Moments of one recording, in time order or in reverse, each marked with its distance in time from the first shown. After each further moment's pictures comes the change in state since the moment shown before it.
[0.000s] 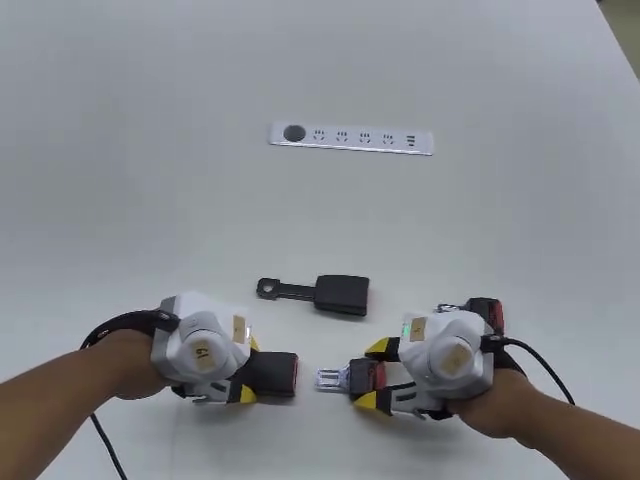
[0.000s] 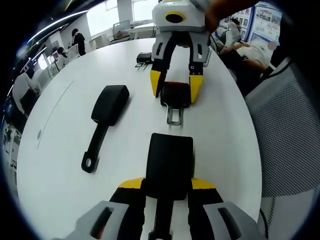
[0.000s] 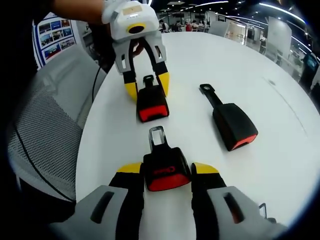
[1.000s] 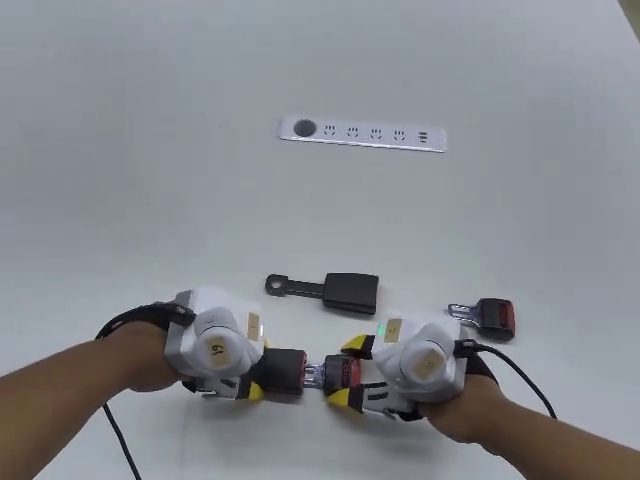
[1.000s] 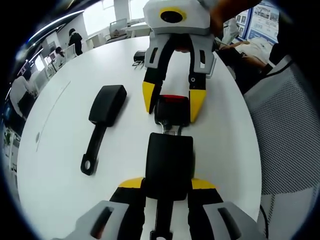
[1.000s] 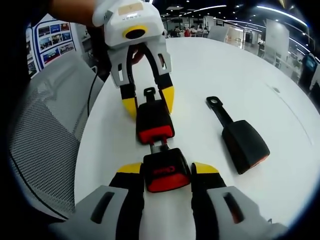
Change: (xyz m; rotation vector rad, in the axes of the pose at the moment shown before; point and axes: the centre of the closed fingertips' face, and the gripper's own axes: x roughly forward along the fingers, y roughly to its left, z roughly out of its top) left arm 0.000 0.001 -0.001 0.020 0.030 -0.013; right arm 0.016 0.006 0.029 0.014 -0.063 -0.005
